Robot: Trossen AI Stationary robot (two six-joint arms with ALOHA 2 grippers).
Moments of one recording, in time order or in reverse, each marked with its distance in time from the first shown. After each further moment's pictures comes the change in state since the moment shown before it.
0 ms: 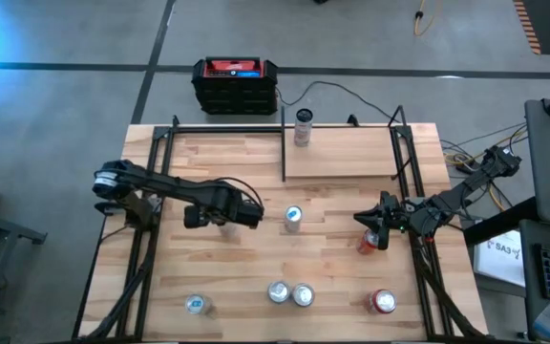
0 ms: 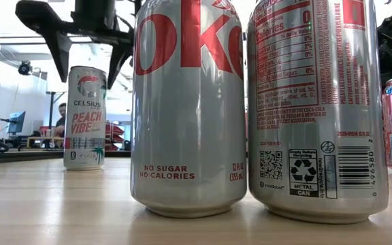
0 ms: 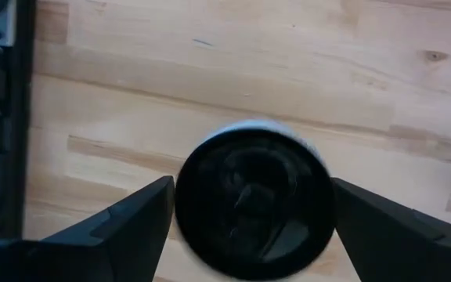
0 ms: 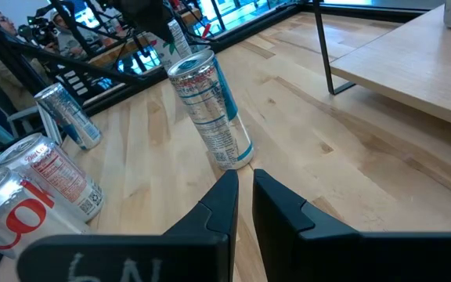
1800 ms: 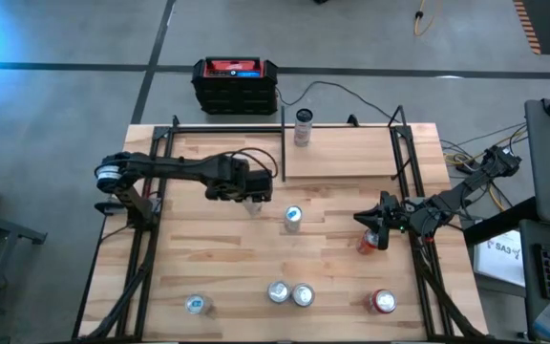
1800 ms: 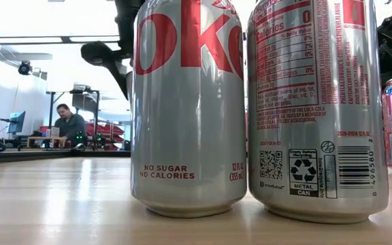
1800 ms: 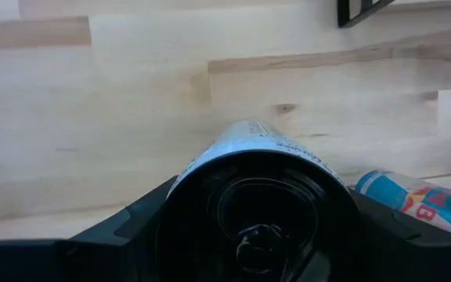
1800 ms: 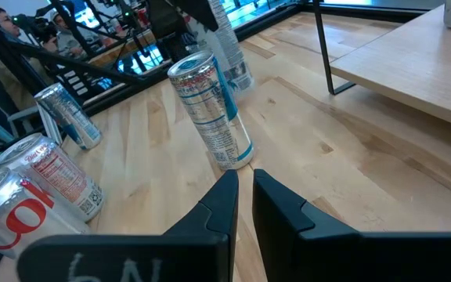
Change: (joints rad) left arm 0.202 -0.002 0.002 0.311 -0.062 0.499; right arm 0.000 0.000 0.000 0.000 0.000 0.000
